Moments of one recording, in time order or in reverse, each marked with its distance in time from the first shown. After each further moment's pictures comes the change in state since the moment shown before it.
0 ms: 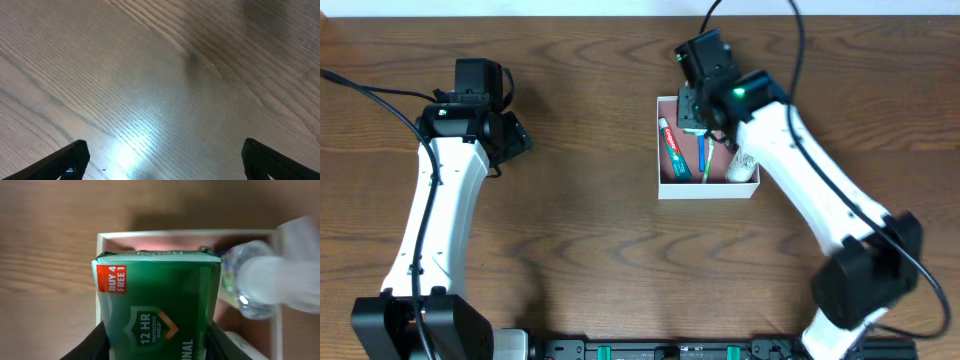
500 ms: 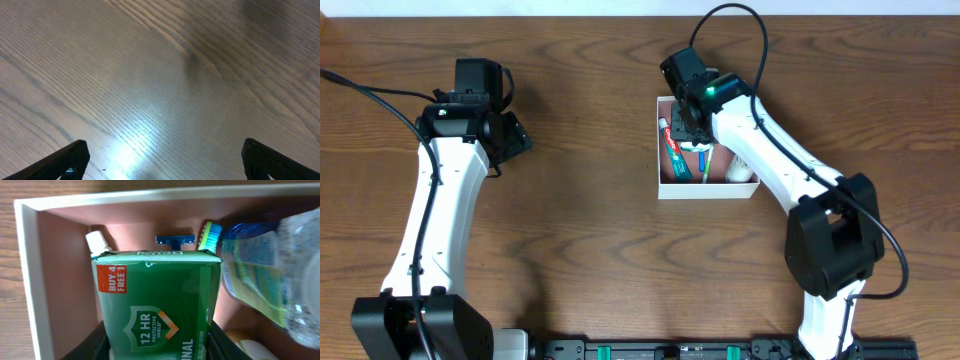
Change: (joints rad) left arm 0.000 0.000 0.000 0.000 0.000 0.000; right arm 0.000 0.168 0.000 -0.002 0.008 0.034
